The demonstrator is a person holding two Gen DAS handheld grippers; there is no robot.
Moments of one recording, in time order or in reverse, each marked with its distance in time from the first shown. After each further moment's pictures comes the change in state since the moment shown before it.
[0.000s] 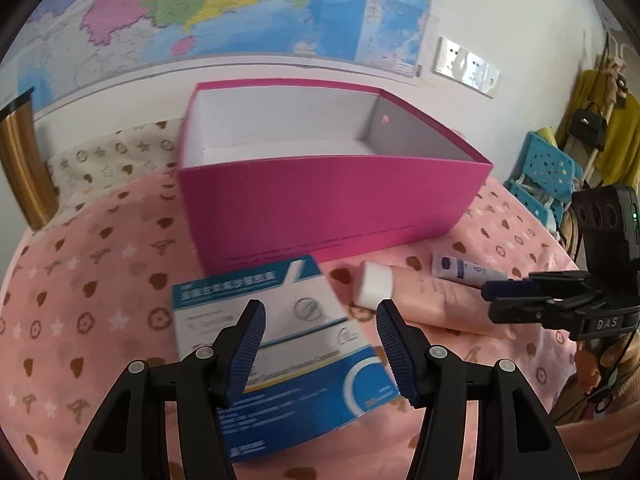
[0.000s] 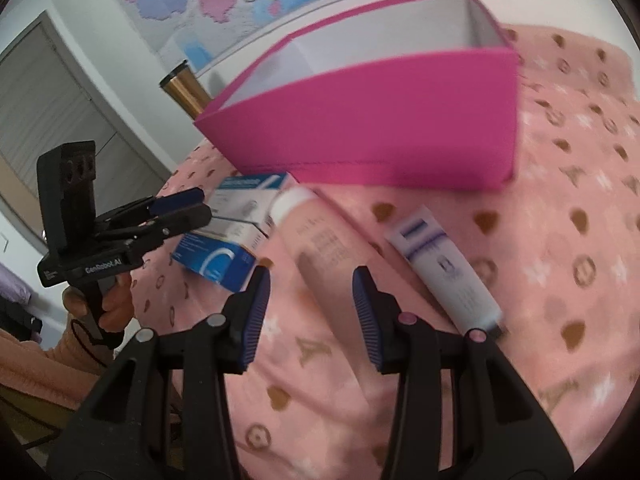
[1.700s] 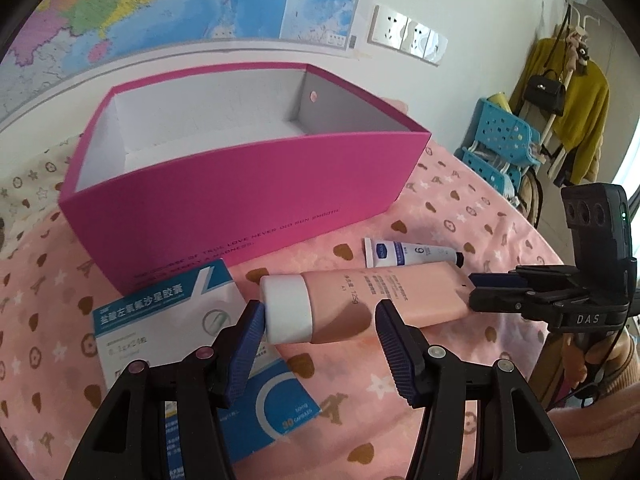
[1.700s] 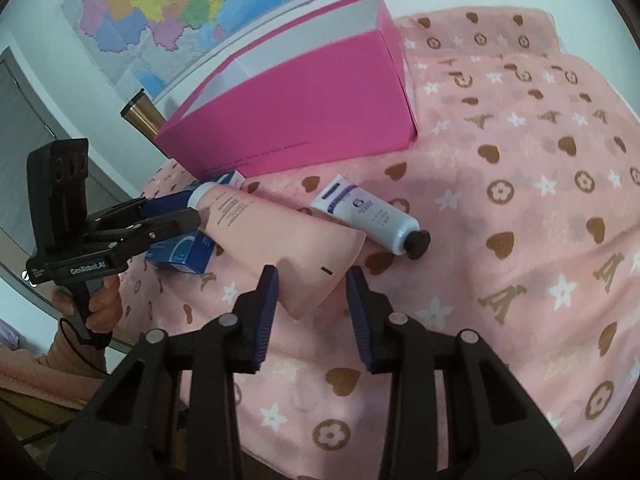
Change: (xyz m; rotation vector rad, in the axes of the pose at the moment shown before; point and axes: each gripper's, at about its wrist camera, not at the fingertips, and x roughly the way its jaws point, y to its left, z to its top) left arm 0.016 -0.035 0.012 0.103 0.085 -0.164; right arm -0.040 -0.016 -0.031 0.123 -0.072 -0.126
